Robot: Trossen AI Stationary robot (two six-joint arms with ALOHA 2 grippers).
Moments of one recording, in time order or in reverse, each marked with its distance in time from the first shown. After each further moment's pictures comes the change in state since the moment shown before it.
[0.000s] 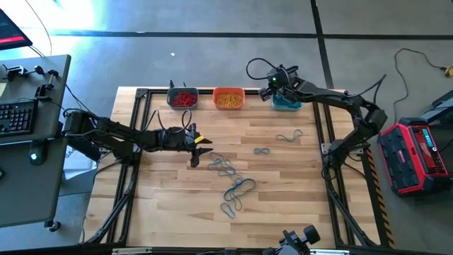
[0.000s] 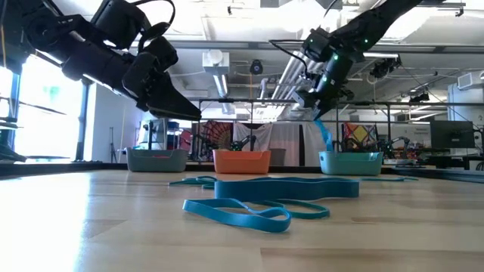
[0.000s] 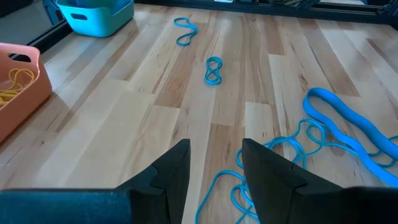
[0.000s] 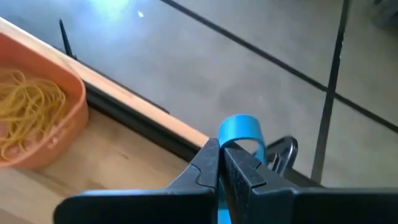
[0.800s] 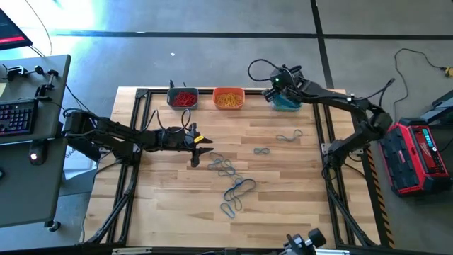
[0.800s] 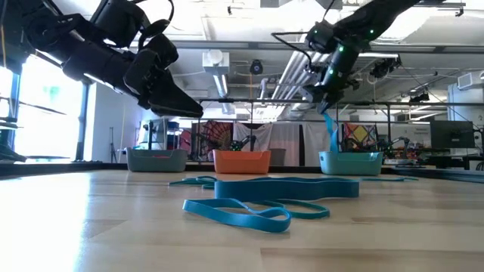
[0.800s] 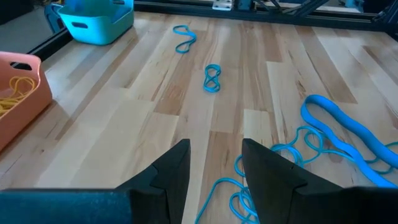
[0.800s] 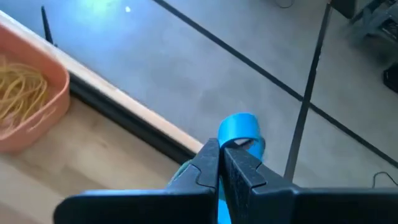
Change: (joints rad) left arm 0.000 0.000 0.000 0.026 0.002 0.004; right arm 0.021 -0.070 0.002 -0.086 0.077 -0.077
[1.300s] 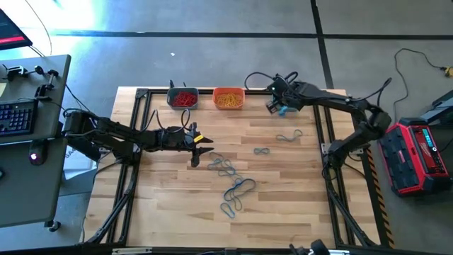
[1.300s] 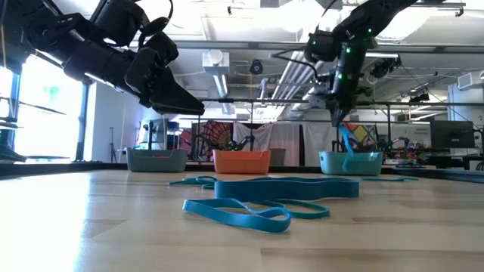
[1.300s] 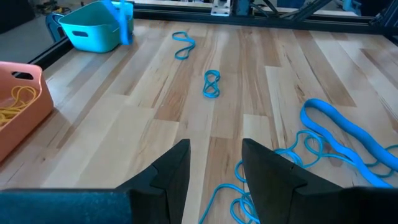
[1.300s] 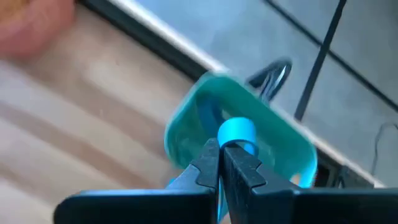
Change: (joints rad) left arm 0.000 0.000 0.000 0.020 0.002 0.018; right arm 0.047 0.015 0.001 -0.302 -0.054 0.176
